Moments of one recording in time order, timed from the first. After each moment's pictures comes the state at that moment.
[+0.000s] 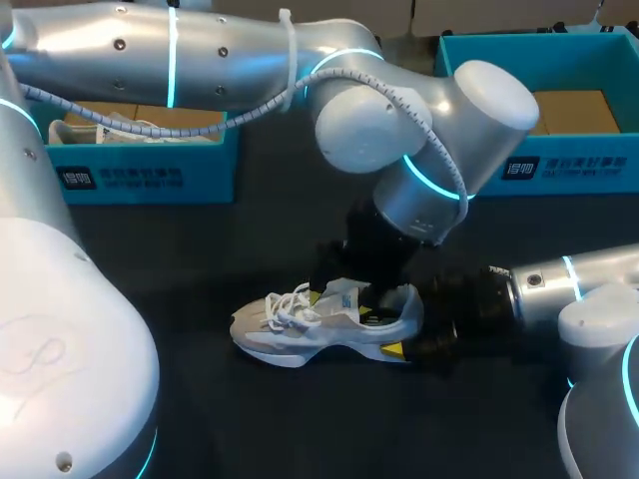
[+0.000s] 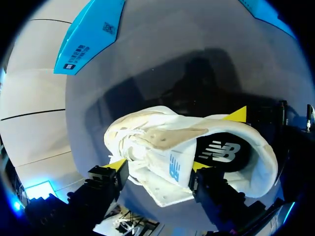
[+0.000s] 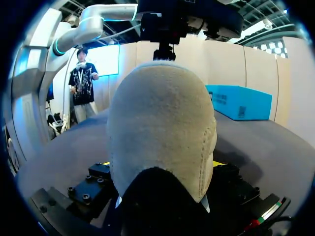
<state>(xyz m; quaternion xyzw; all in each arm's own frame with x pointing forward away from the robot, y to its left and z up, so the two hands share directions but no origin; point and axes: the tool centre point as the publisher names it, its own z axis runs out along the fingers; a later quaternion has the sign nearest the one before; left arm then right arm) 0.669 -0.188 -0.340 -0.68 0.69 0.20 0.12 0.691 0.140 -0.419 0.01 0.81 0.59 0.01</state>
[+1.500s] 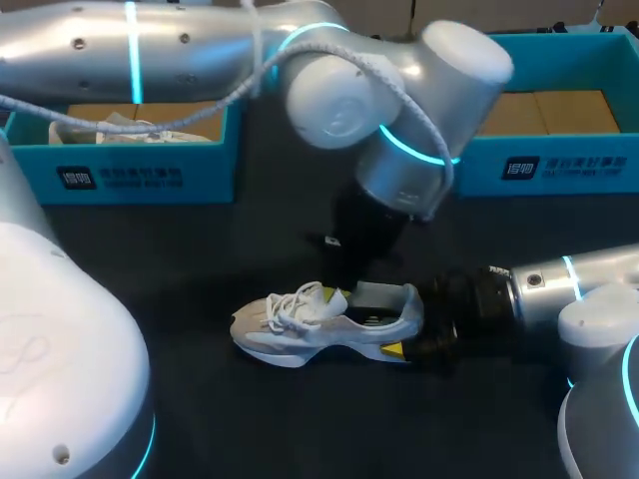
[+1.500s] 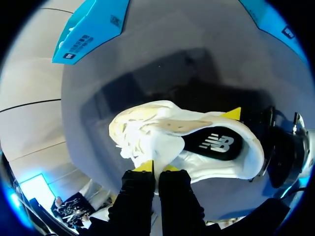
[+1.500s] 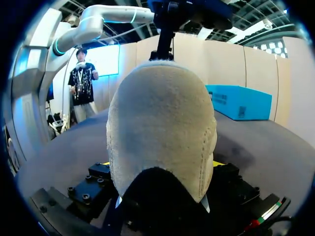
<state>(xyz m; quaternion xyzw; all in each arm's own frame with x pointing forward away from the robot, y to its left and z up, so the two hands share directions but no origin) 0.665 -0.182 -0.312 -0.71 0.67 0.20 0.07 0.691 0.139 -0.419 0.01 0.81 0.59 0.01</state>
